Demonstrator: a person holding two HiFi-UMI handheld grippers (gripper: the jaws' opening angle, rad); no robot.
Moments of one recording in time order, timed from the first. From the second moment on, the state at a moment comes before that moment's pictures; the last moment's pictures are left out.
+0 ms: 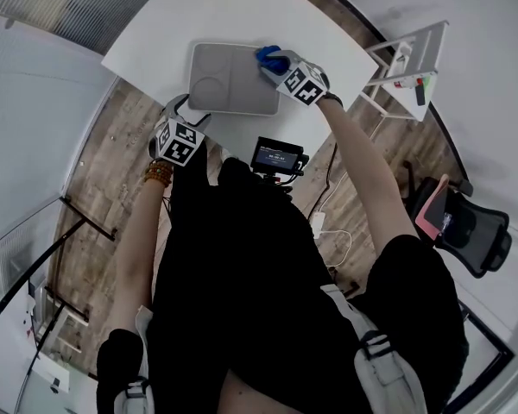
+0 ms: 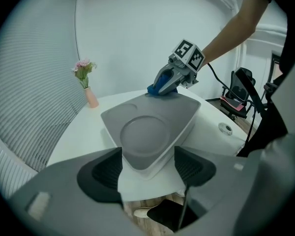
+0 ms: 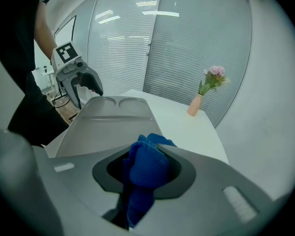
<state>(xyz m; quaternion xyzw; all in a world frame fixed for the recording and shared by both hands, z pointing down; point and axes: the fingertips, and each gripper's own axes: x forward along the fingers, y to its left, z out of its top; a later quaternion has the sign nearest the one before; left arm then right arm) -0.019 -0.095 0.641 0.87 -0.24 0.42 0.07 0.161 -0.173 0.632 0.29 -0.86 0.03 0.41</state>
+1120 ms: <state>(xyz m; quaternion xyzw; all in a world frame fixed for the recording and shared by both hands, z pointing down) -0.019 -0.103 0.643 0.85 -0.31 0.41 0.10 0.120 -0.072 0.629 0.24 -0.90 0.07 0.35</state>
